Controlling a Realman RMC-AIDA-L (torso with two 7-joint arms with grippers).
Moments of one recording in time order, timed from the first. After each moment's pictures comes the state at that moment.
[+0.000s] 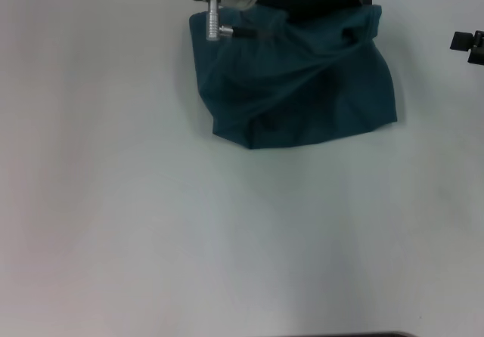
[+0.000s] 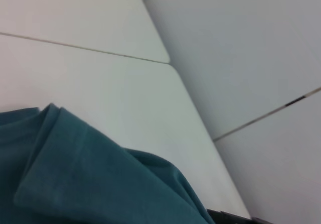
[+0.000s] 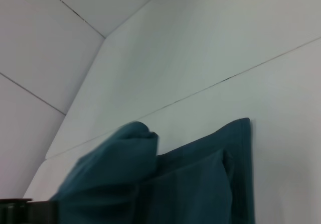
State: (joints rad) left arm -1.05 -2.17 -2.01 -0.62 -1.14 1.10 -2.68; right arm 0.46 1.89 -0.45 -0.62 -2.11 -1.49 2.10
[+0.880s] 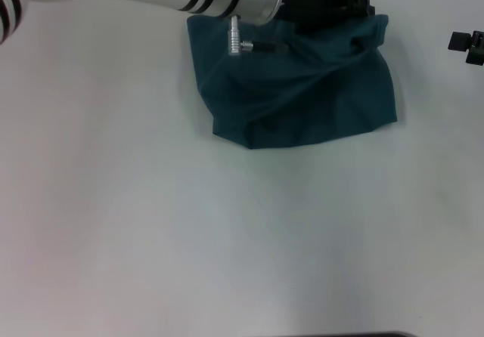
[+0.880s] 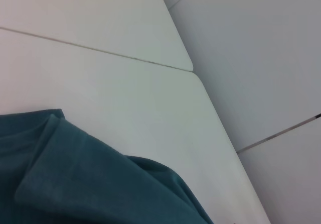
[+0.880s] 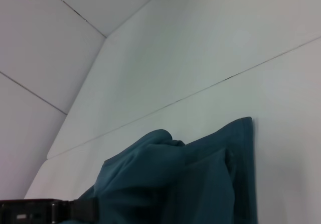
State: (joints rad) left arm -1.06 -2.18 -1.85 -0.53 -1.28 0.93 -2.67; right arm 0.46 1.89 -0.45 -0.62 -2.11 -1.49 2.10
